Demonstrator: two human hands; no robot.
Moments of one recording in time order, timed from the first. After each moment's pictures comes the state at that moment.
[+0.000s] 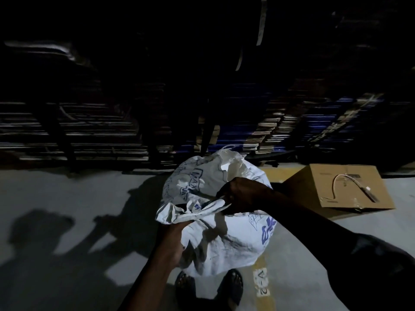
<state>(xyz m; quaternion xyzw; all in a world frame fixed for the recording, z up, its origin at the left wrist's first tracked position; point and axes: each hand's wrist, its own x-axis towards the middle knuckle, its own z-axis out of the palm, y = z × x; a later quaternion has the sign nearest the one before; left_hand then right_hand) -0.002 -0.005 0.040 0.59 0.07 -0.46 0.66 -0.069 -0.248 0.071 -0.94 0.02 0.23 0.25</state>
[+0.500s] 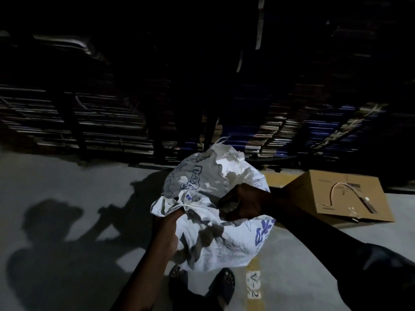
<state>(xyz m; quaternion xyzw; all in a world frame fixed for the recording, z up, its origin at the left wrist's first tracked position) -0.024 -0.005 0.012 0.59 0.17 -0.37 0.70 -0.126 -0.251 0.075 -0.91 0.06 0.24 0.34</state>
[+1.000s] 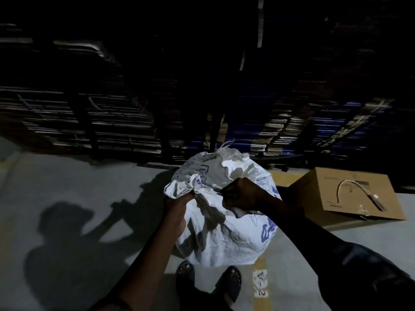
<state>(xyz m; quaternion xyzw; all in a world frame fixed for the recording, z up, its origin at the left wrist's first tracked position) -0.020 -0.027 0.030 0.61 0.14 -0.33 0.71 -0.123 -0.240 0.048 -0.92 0.09 0.15 0.35</state>
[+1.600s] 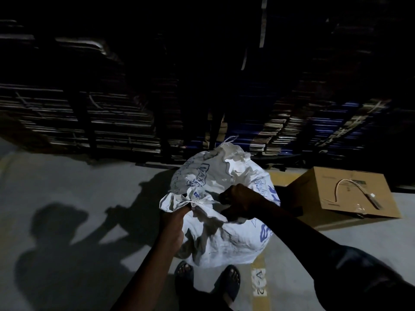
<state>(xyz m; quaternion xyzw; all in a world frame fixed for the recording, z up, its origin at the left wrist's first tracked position) -0.039 0.010 0.019 0.63 0.11 -0.29 0.72 -0.123 -0.215 0.042 -0.93 0.10 0.22 0.29</state>
